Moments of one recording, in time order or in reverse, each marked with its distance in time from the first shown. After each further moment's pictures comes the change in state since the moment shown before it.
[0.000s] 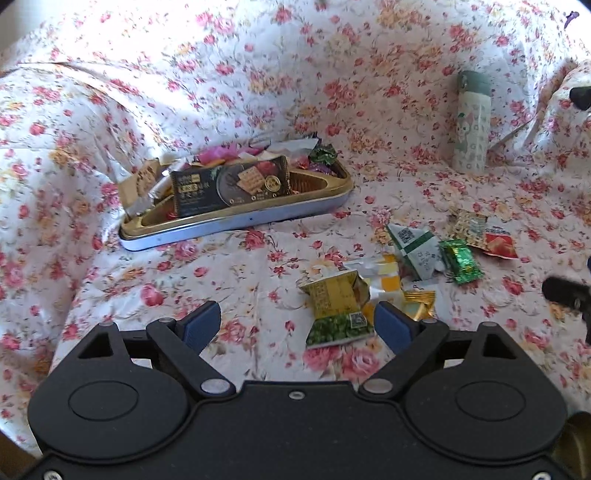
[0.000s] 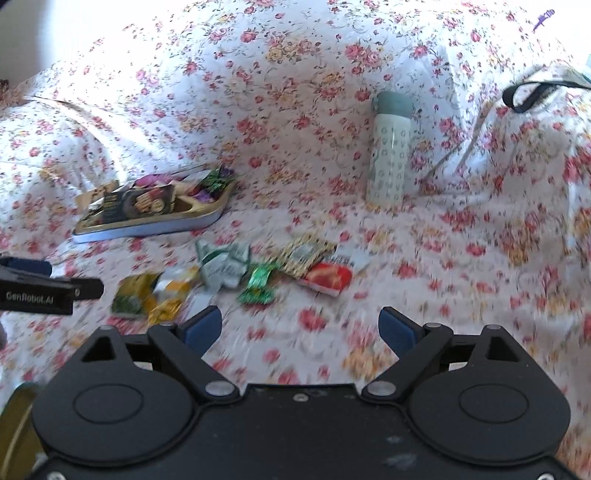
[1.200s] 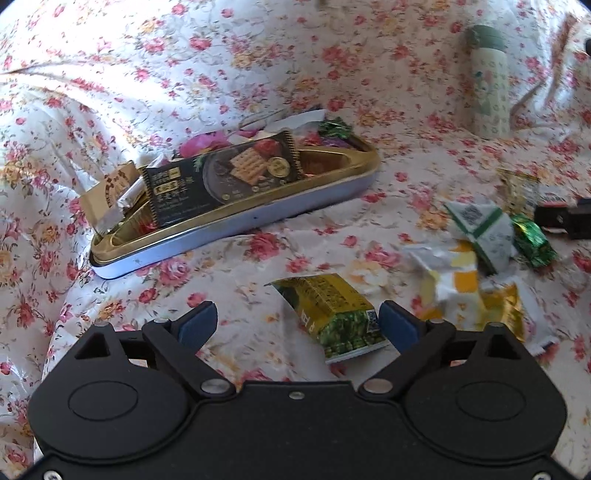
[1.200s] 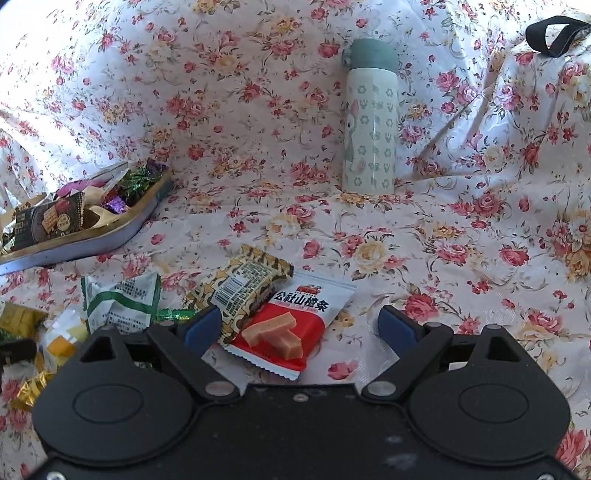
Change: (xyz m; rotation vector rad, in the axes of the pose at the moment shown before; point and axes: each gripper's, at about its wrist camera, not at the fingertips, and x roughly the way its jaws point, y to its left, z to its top) left arm 0.072 0.021 0.007 0.110 0.010 0.015; right arm 0.128 -0.026 0.018 0.082 0.033 -0.077
